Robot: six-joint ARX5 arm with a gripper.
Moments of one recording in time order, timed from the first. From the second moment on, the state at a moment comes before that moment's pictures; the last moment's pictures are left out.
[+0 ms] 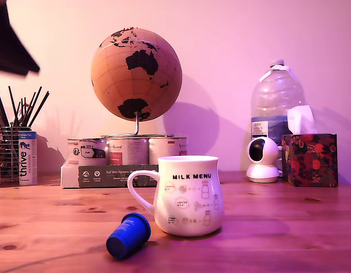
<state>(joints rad) -0.42 0.72 0.50 -0.19 0.12 -0.02</state>
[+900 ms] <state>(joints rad) -0.63 0.68 0.45 -0.22 0.19 -0.02</state>
